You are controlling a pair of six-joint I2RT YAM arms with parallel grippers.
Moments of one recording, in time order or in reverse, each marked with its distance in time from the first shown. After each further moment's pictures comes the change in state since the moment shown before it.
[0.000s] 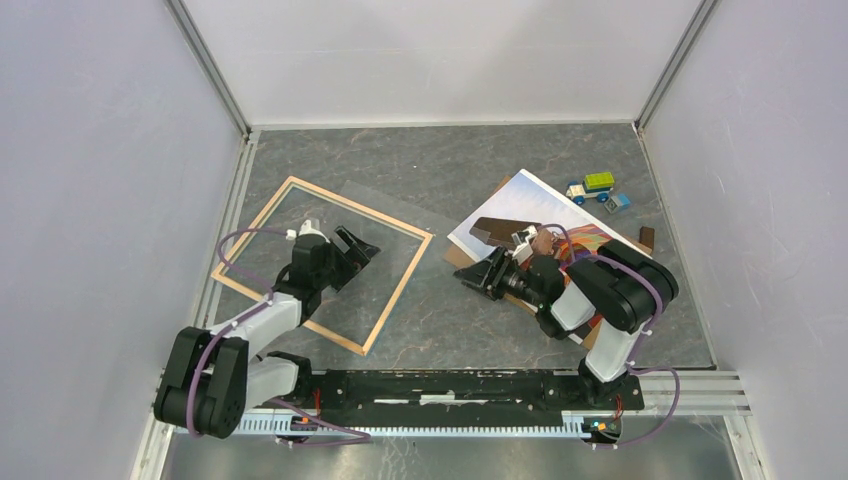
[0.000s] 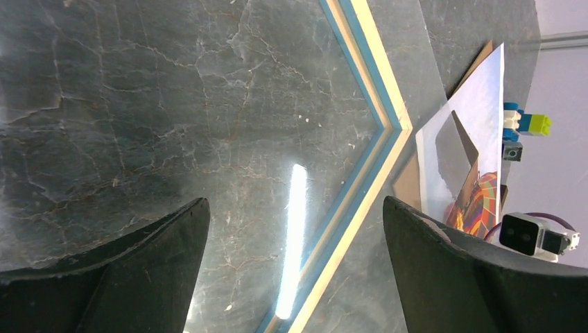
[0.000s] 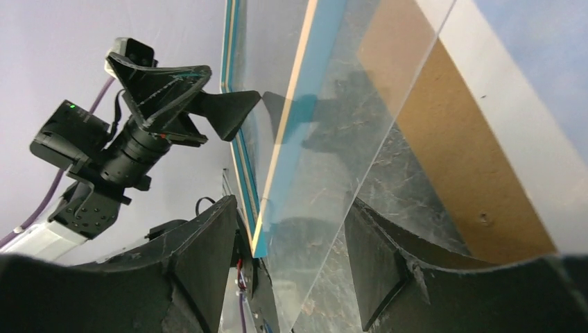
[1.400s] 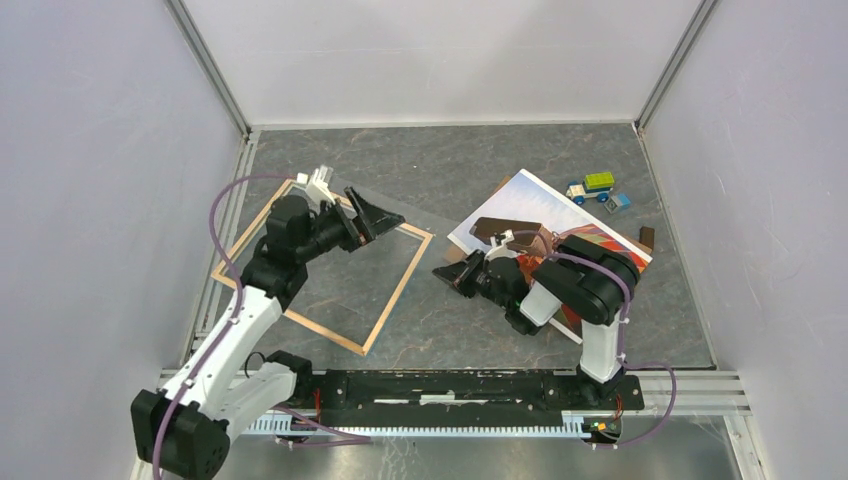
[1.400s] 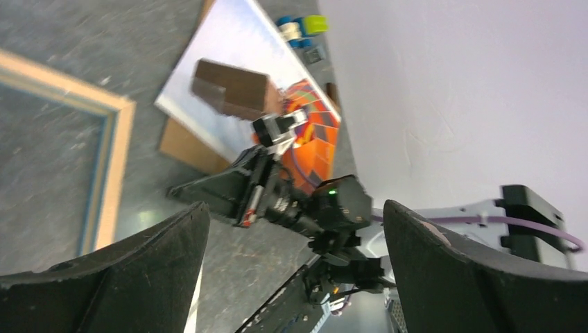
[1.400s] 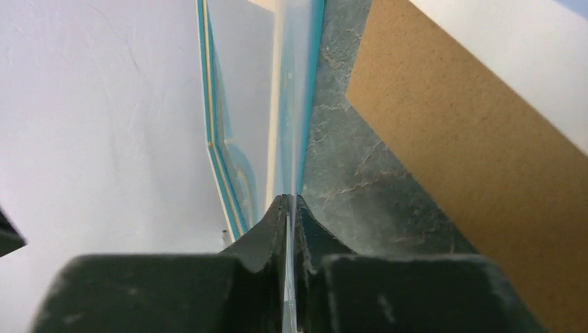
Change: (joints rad) left arm -0.078 -0.231 0.354 -0.271 0.368 0.033; right arm 0.251 0.171 0.185 -0.051 0.416 0.167
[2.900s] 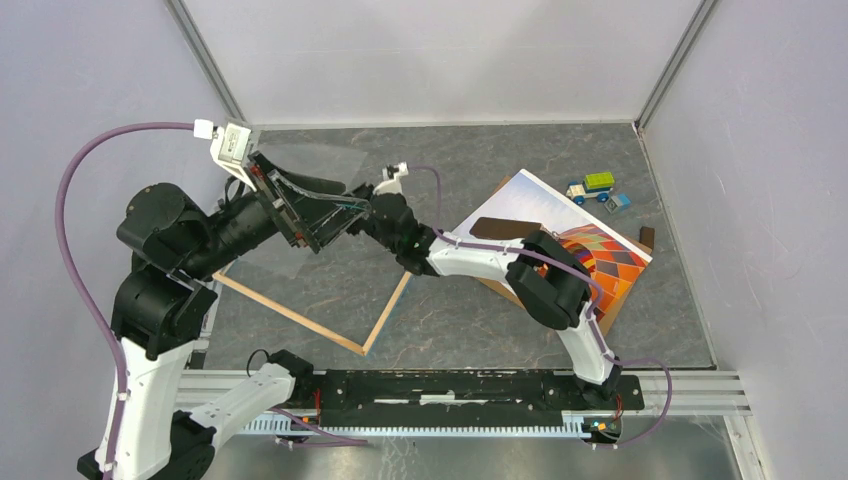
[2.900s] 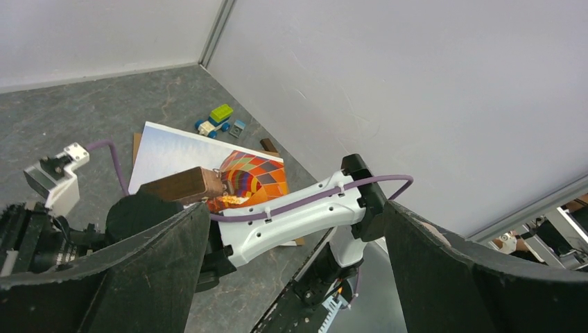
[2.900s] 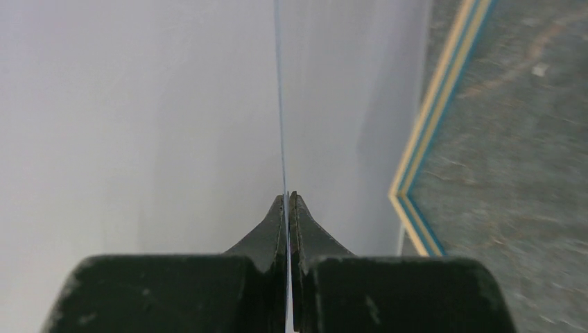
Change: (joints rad) left arm -0.157 -0.042 0.906 -0.584 -0.029 0.319; right arm 0.250 0.163 1.166 -0.702 0.213 0.063
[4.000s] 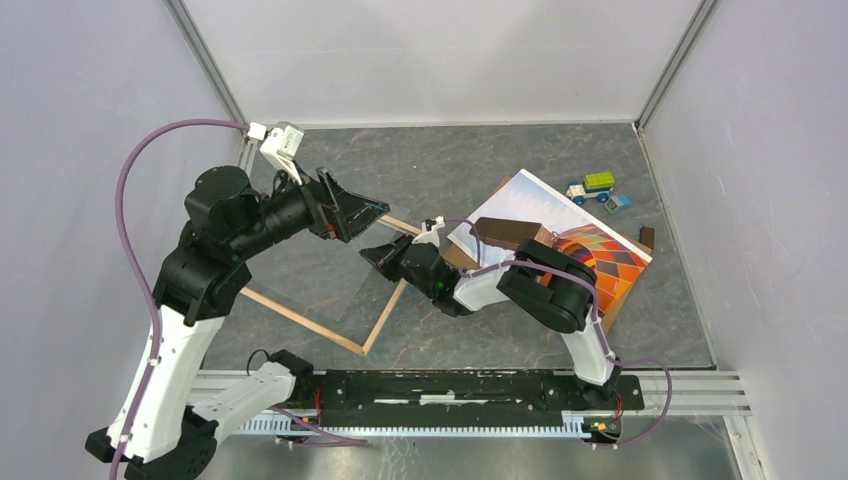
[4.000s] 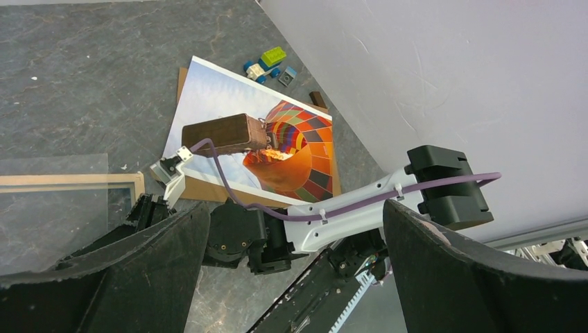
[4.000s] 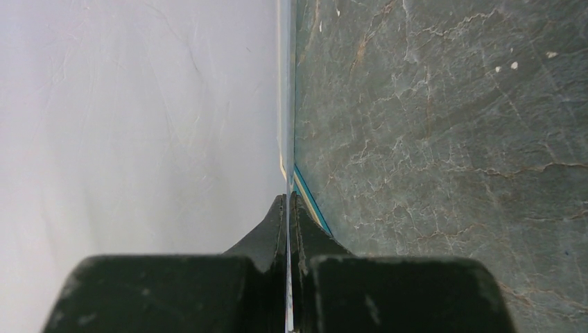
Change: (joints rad) left arm 0.000 0.028 -0.157 -0.042 -0.066 0.066; right arm 0.021 -0.040 -0.574 0.309 0.074 0.112
